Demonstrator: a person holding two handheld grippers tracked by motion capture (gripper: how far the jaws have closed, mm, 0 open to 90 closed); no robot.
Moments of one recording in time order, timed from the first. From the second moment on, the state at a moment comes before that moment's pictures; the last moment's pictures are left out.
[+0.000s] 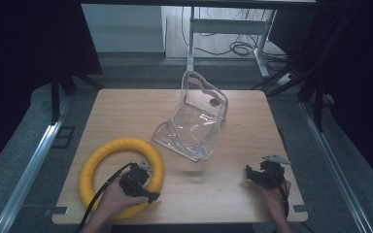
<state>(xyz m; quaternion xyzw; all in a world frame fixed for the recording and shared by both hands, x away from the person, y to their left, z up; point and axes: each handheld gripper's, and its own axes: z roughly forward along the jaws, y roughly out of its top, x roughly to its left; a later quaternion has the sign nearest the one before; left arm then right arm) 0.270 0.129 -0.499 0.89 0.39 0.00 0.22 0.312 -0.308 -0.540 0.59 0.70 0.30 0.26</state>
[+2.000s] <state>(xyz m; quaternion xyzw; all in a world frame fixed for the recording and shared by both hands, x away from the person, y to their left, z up) 0.247 0.198 -0.442 0.77 0.44 0.05 0.46 0.312 -0.308 -0.540 0.59 0.70 0.30 0.26</state>
